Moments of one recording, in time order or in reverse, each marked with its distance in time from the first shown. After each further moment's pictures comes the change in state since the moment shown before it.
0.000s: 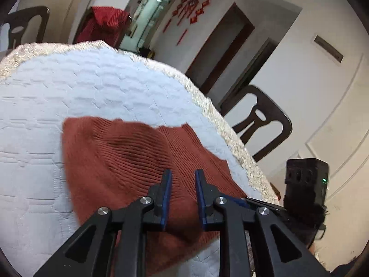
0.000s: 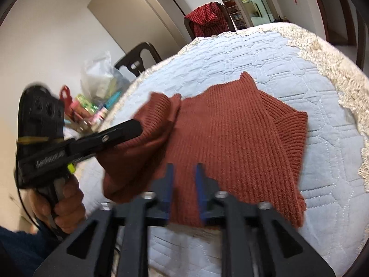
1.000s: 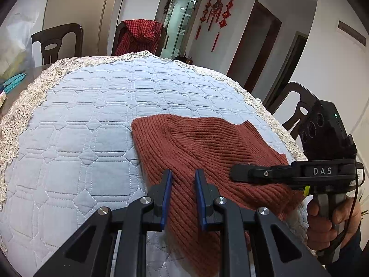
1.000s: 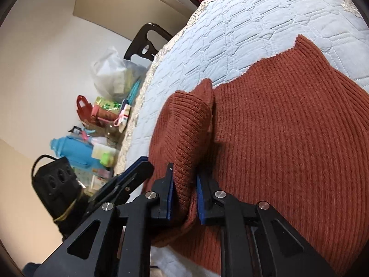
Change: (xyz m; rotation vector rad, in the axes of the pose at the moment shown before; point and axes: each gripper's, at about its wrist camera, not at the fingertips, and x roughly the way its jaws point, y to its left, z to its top) left arm -0.006 0.035 -0.012 0.053 -0.034 0.302; right arm 0.076 0.009 0.041 0.192 0.214 0.208
